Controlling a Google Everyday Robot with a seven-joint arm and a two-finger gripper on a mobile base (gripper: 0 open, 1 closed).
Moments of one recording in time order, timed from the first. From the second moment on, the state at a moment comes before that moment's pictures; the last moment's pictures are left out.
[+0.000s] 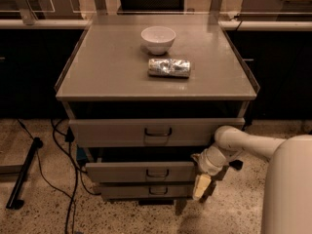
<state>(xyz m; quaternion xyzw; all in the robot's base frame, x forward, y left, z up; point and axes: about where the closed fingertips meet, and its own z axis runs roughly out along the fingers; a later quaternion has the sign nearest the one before) 0.546 -0.164 0.409 -0.65 0.73 0.19 0.13</state>
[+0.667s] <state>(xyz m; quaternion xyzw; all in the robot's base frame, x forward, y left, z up) 0.503 -0.184 0.420 -0.63 0.74 0.23 0.07</state>
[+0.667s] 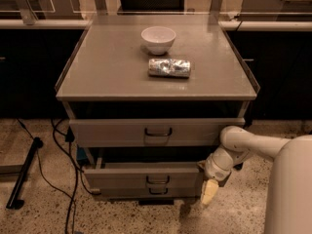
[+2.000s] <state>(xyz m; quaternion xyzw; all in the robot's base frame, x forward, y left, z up) 0.426 -0.221 0.441 -0.59 0.75 0.29 -0.03</state>
